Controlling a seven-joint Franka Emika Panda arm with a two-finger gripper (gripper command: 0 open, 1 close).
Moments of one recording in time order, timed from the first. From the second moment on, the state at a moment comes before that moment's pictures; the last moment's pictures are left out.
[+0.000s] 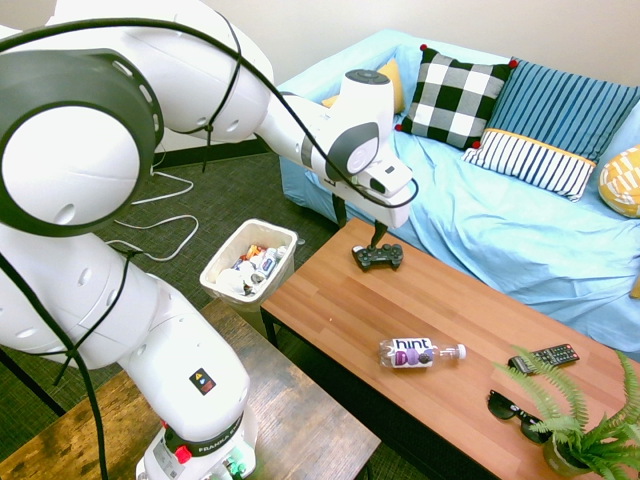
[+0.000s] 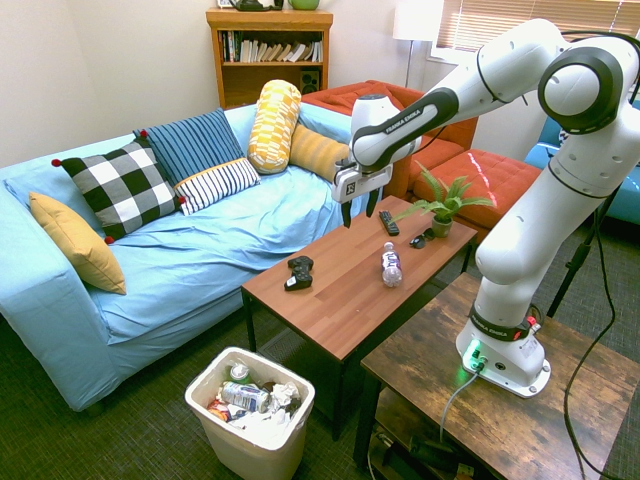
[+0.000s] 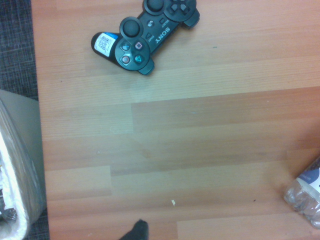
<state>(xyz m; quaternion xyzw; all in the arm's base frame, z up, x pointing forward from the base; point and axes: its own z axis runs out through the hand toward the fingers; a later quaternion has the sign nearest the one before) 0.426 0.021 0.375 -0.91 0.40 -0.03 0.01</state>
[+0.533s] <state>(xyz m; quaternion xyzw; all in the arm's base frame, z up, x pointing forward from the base) 0.441 -0.054 0.342 -0.86 0.51 -0.02 0.00</state>
